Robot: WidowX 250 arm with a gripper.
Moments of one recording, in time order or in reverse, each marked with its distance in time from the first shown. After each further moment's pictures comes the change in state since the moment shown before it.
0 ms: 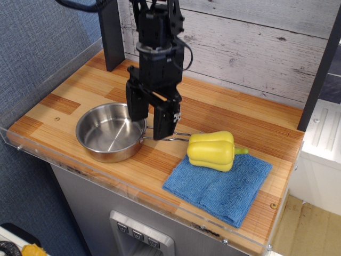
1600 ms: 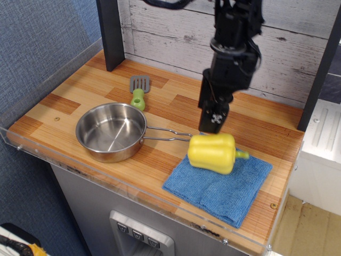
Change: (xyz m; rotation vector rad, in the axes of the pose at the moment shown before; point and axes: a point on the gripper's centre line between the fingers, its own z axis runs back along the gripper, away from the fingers) arm 0.067 -0.049 0.015 0.142 -0.014 -0.716
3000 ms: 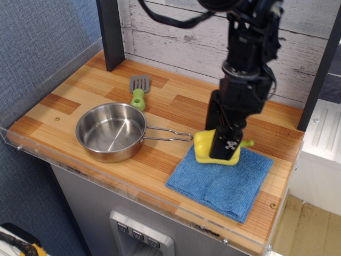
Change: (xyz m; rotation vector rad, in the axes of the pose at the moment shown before) arm 0.015 -0.024 -0.020 -0.029 0.018 0.046
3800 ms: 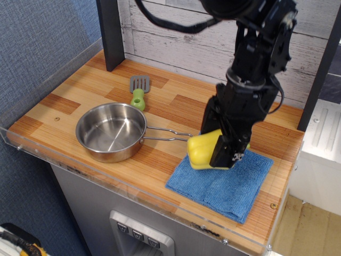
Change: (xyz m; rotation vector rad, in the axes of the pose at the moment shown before) arm -0.010 -0.019 0.013 0.037 0.049 0.181
